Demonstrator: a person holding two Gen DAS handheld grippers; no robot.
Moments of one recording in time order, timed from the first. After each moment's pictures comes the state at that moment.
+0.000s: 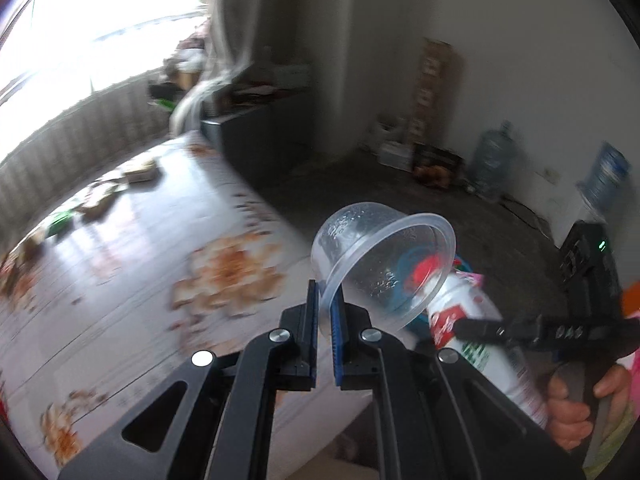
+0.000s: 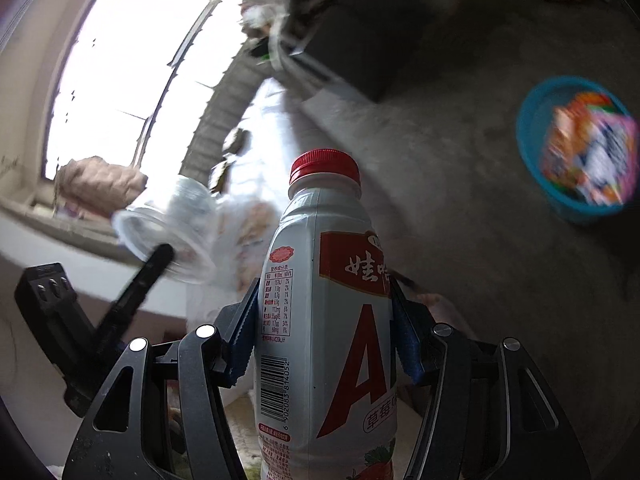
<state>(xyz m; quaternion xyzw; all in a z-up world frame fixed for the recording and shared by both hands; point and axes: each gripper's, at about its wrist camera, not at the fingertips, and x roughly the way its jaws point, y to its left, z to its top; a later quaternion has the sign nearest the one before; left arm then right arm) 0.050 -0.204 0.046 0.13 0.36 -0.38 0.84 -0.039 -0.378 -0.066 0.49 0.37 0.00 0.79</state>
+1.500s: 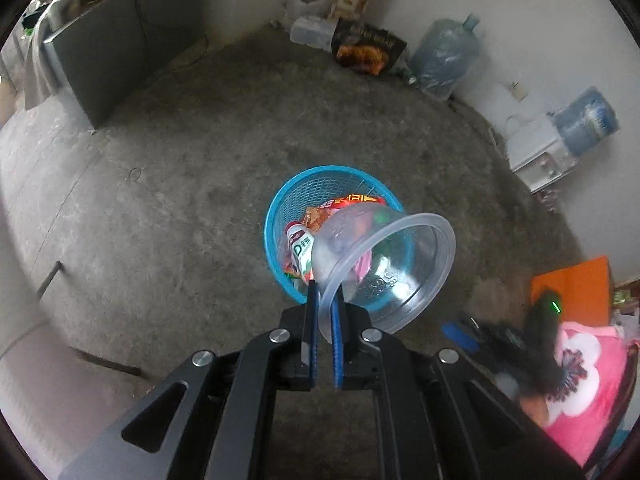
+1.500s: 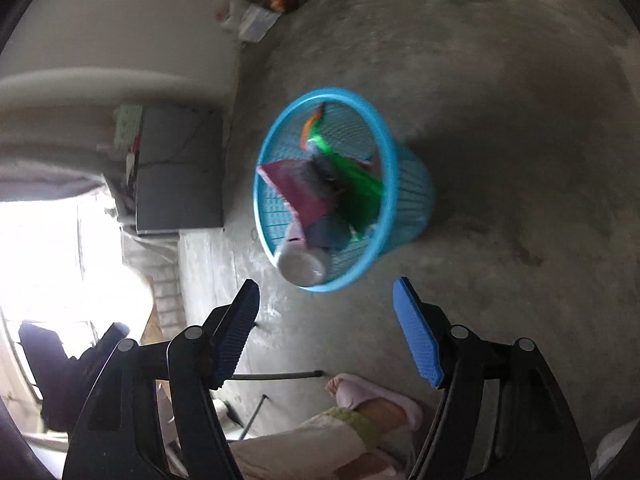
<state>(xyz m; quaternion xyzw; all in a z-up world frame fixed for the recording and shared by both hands) 0.086 -0.502 -0.104 0.18 0.56 -0.45 0.67 -0.199 -0.576 -0.254 0.66 0.27 -0.24 0.65</state>
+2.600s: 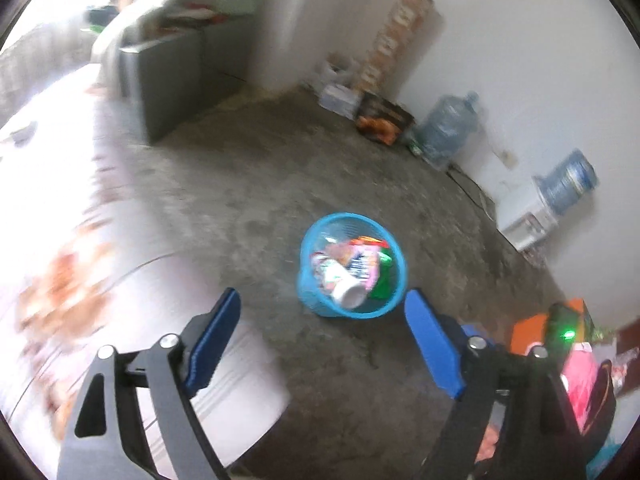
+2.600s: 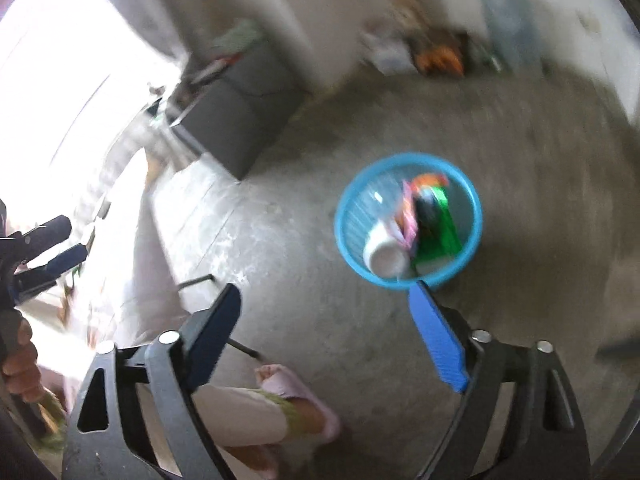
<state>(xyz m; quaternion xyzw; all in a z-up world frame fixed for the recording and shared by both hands) 0.086 -0.323 0.013 0.08 0.49 -0.43 0.75 -0.104 -0.448 -0.076 0.33 0.34 -0.23 0.85</state>
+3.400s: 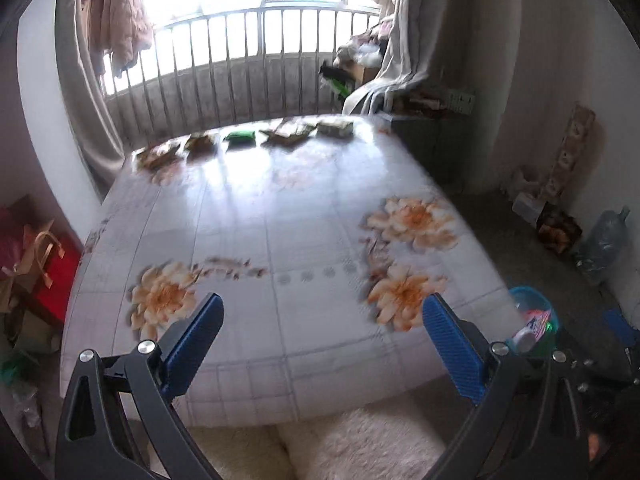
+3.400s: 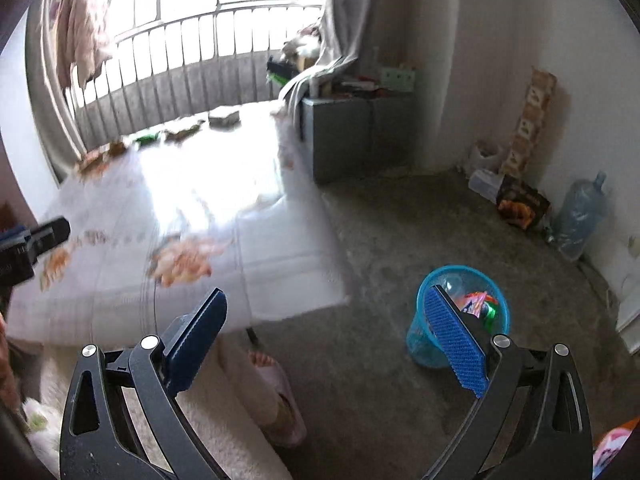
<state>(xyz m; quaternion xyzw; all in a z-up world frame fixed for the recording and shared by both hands) 0.015 -0.057 0.035 0.04 0.38 -0.10 0.92 -0.047 -0.245 -0.006 0.04 0.36 -0.16 0.92</state>
